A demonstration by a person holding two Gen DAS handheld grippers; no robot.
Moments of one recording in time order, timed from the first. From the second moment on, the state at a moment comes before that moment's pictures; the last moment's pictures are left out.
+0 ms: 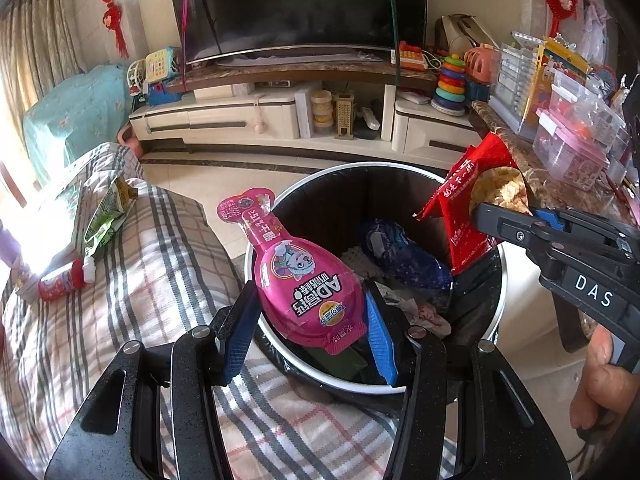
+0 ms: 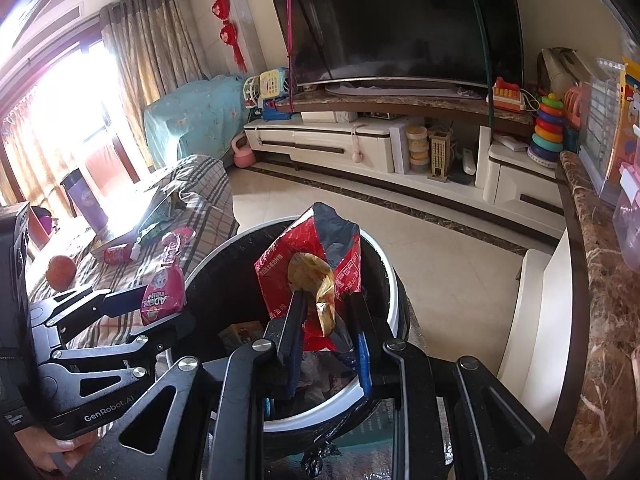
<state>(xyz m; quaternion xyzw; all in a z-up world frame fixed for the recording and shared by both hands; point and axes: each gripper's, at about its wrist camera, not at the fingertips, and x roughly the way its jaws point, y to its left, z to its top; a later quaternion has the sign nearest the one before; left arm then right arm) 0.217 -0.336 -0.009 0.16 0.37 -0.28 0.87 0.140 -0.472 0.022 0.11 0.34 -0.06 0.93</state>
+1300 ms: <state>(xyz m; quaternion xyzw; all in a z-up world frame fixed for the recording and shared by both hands) 0.232 -0.346 -0.018 0.15 0.40 -0.28 0.86 0.162 -0.468 0.017 0.09 0.37 -0.05 0.92</state>
